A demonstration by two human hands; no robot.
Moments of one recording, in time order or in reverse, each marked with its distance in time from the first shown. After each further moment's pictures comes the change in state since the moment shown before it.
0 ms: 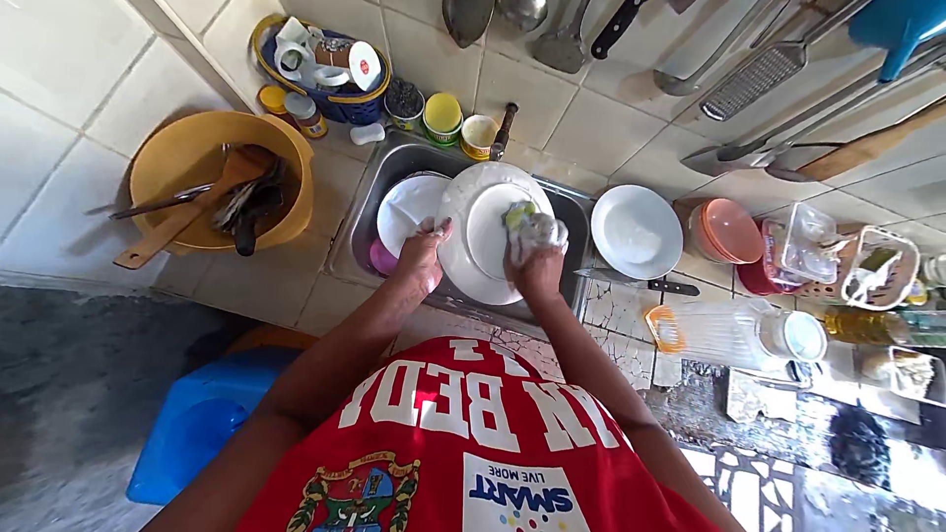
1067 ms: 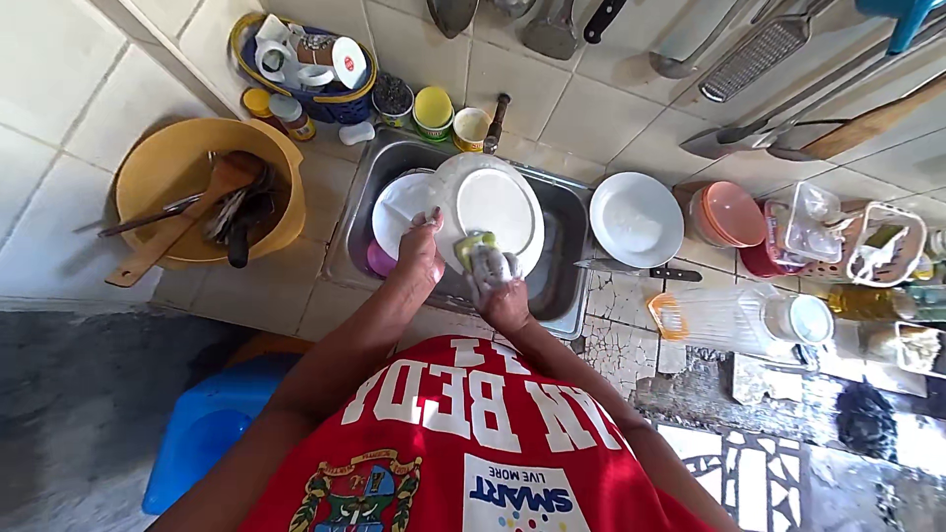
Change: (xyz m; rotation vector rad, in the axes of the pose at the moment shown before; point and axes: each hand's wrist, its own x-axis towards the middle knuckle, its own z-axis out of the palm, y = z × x) left_hand 0.014 0.000 0.012 -0.057 0.116 -0.020; right_hand -0.046 -0.029 0.029 0.001 0.017 -0.252
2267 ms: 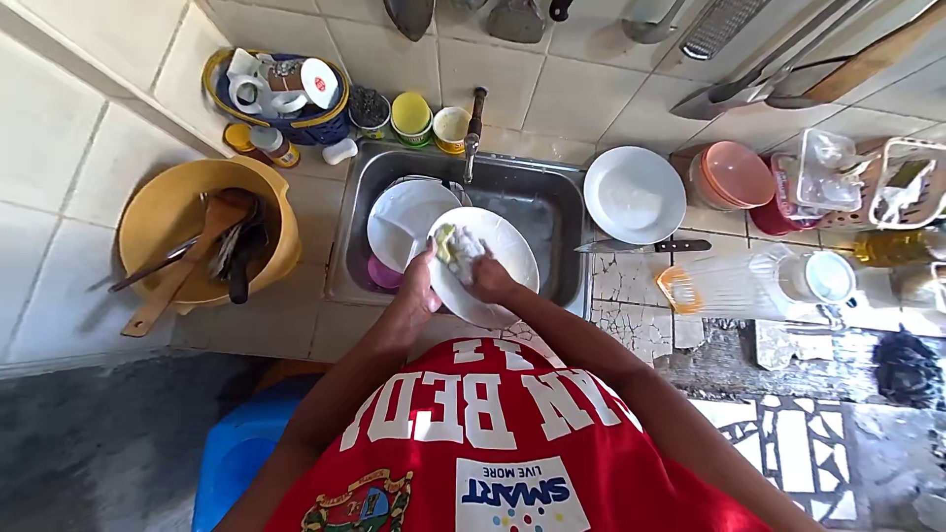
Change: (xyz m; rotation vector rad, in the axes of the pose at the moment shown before) left_hand -0.004 -0.026 -0.028 0.051 -0.121 -0.257; right_hand 0.036 0.021 0.020 0.372 -0.842 0.302
